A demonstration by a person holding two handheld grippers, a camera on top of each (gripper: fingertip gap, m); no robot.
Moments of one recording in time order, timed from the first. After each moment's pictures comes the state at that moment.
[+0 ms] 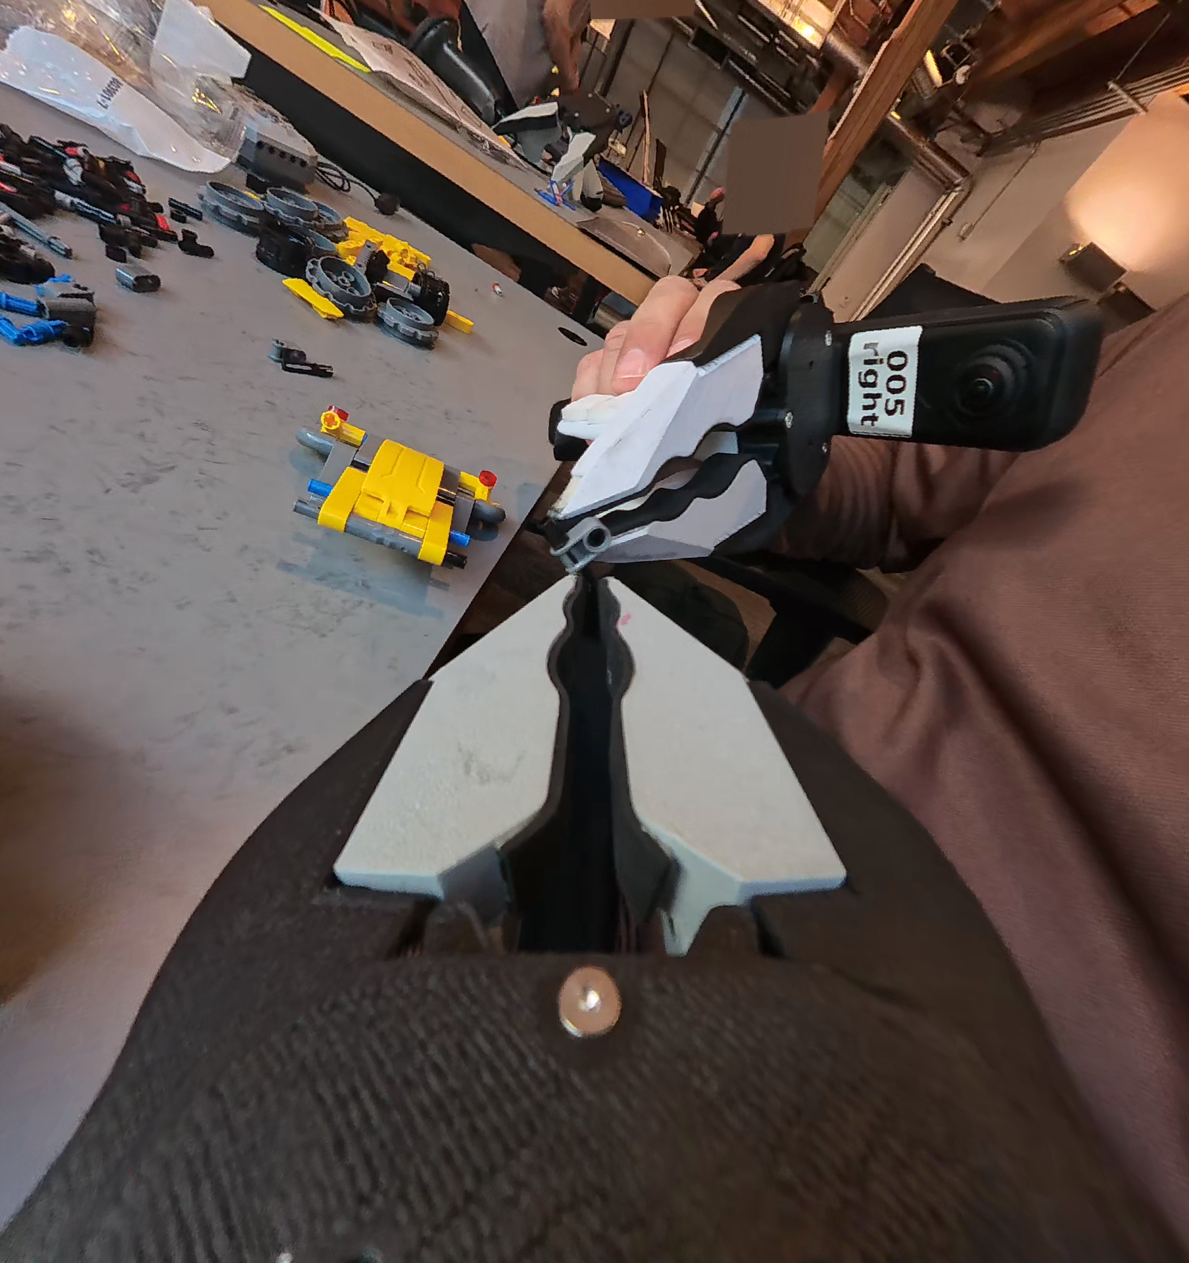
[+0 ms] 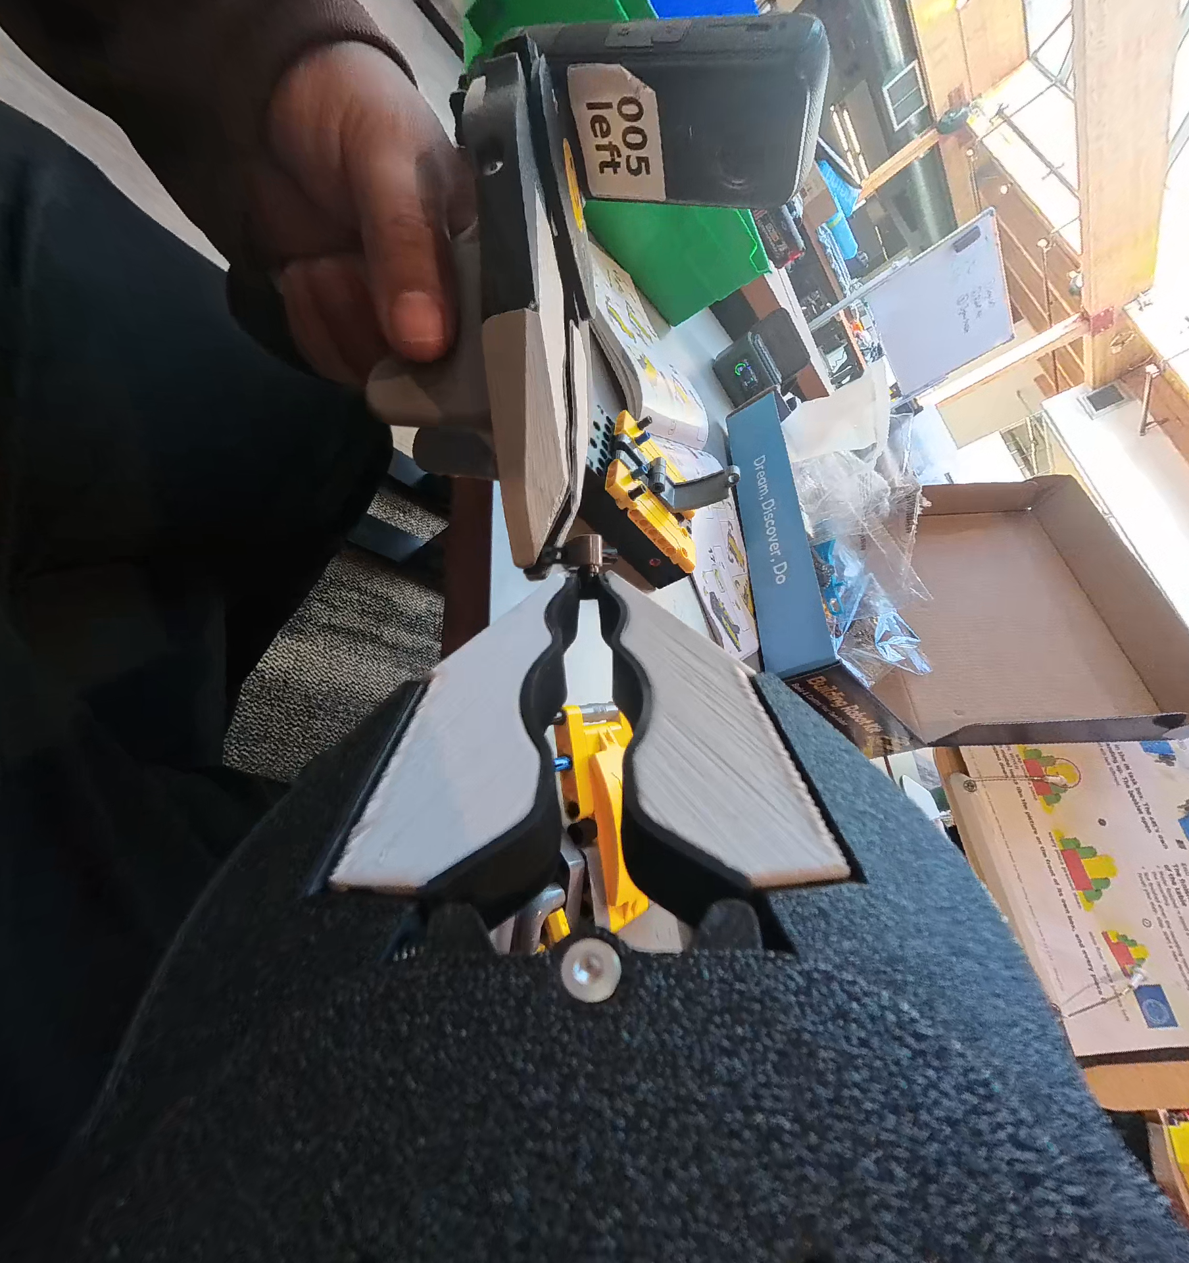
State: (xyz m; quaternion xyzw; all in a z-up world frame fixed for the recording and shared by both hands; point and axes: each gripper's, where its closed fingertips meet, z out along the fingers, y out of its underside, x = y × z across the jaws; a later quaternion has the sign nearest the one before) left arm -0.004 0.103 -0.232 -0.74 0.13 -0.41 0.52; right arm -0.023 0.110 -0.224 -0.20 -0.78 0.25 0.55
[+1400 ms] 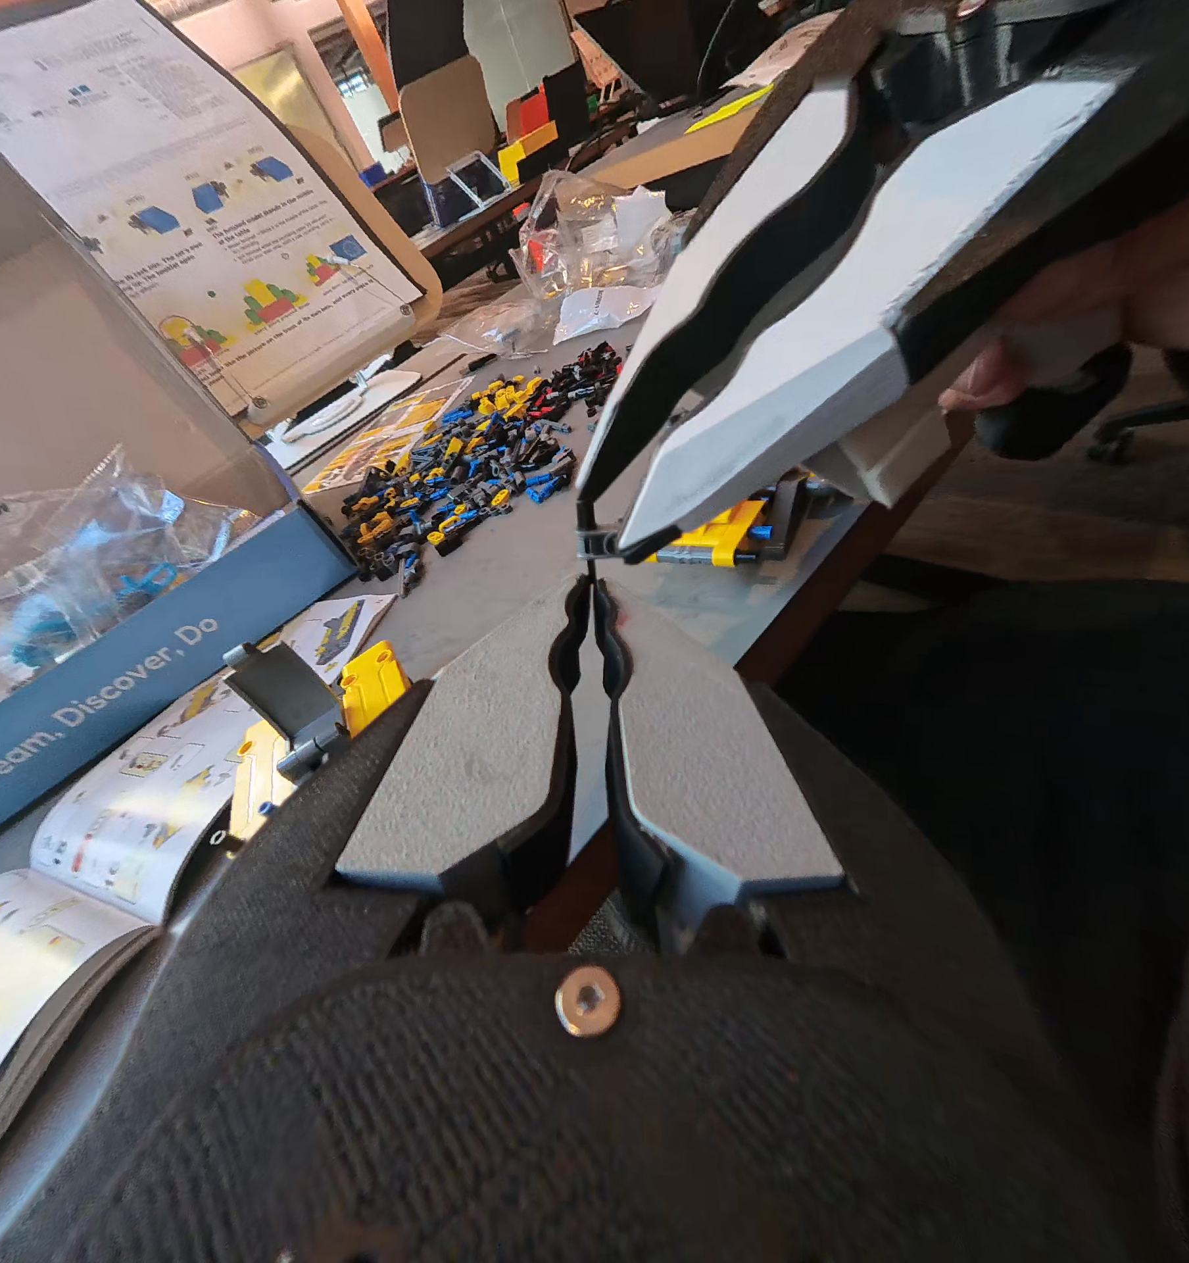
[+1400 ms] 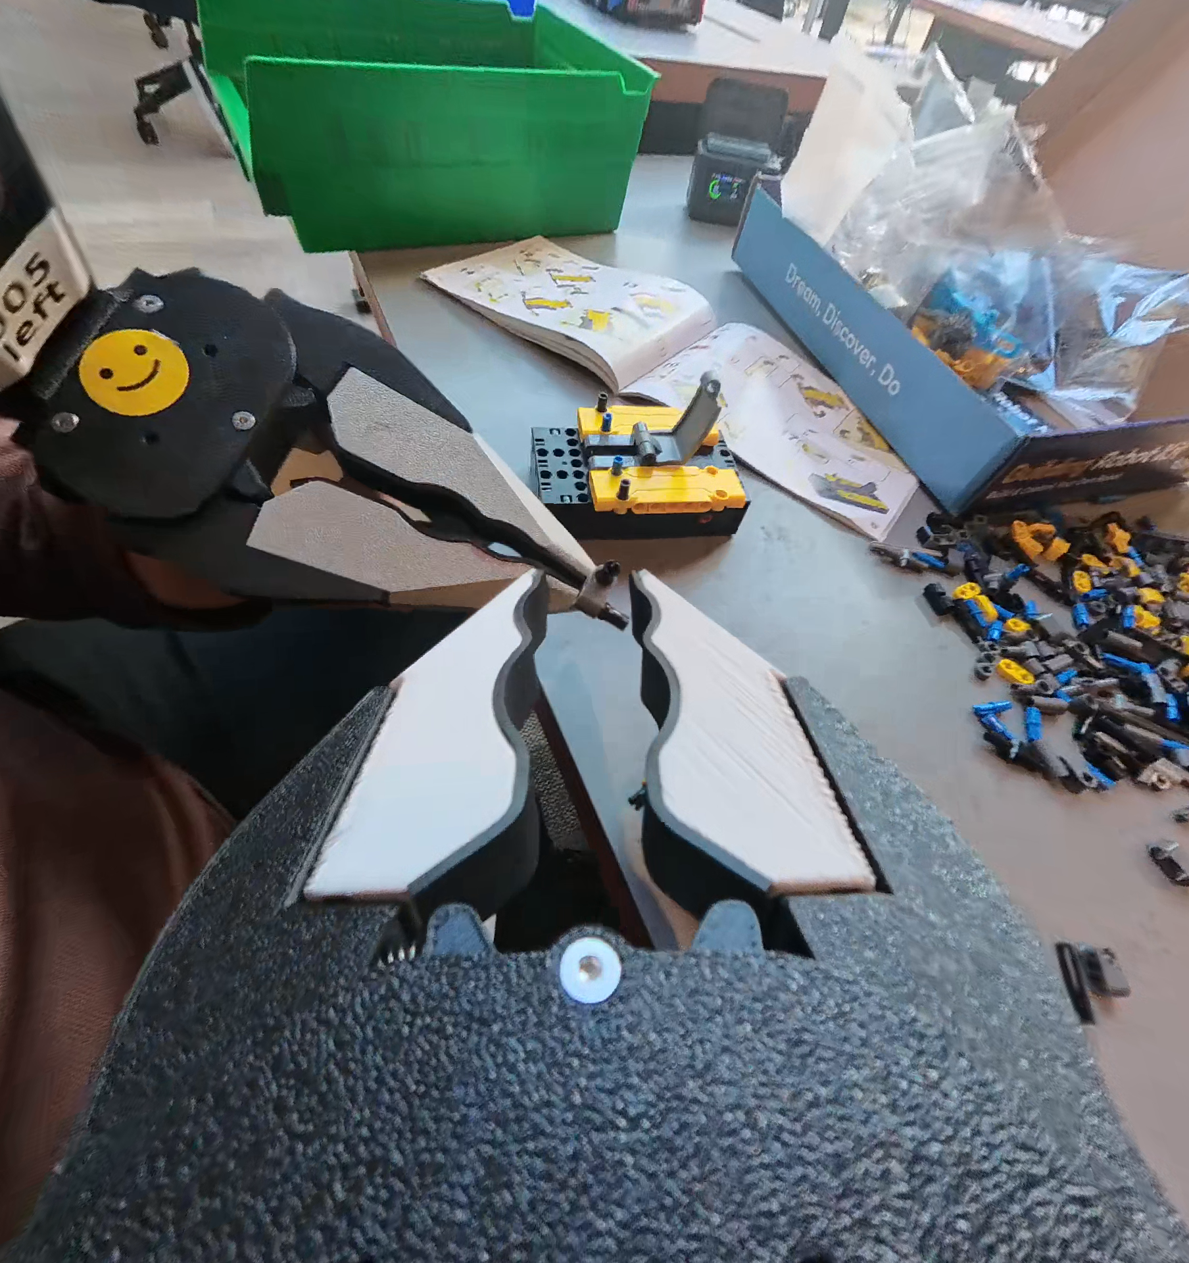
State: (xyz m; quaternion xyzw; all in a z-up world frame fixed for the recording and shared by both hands) left arm -0.060 0.126 -0.230 -0.75 0.18 0.10 0.63; right arm -0.057 0.115 -0.213 -0.51 -0.66 0.40 0.39
